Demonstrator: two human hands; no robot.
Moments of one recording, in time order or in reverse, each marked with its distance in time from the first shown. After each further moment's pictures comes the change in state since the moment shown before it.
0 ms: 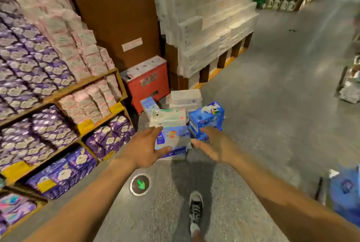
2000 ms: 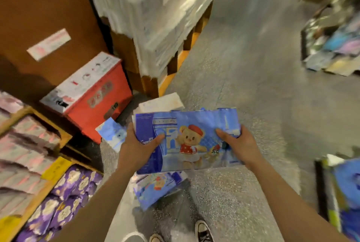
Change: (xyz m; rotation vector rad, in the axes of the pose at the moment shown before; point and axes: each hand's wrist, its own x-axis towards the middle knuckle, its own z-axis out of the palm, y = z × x) left_hand 0.507 -0.182 0.044 -0.821 0.056 -0.223; right_hand 0.432 0.149 -0.026 0.729 0.558 0.519
